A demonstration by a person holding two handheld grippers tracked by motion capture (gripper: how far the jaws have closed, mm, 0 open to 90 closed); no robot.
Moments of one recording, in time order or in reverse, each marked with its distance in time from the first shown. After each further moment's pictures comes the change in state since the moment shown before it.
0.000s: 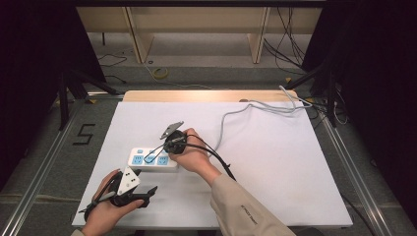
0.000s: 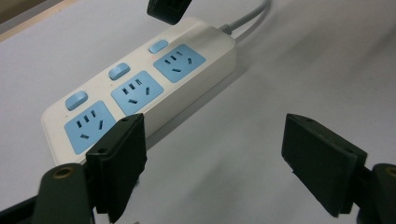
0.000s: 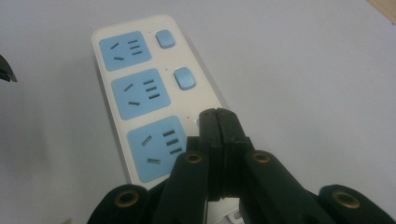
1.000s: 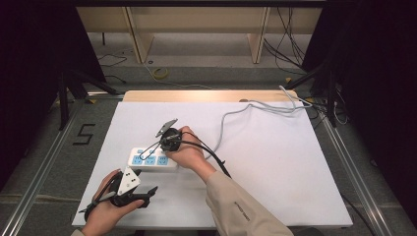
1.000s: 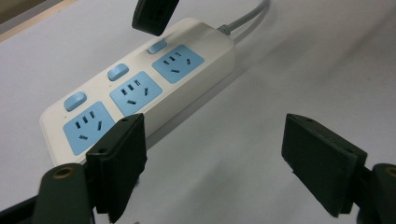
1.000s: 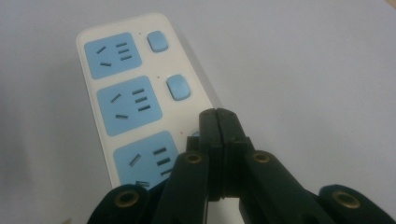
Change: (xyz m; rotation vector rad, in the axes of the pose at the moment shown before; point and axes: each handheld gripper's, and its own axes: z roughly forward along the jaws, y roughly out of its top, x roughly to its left) left arm 0.000 0.000 0.000 0.009 -0.006 0.012; right arm -0.004 0.011 0.016 0.042 0.005 0.004
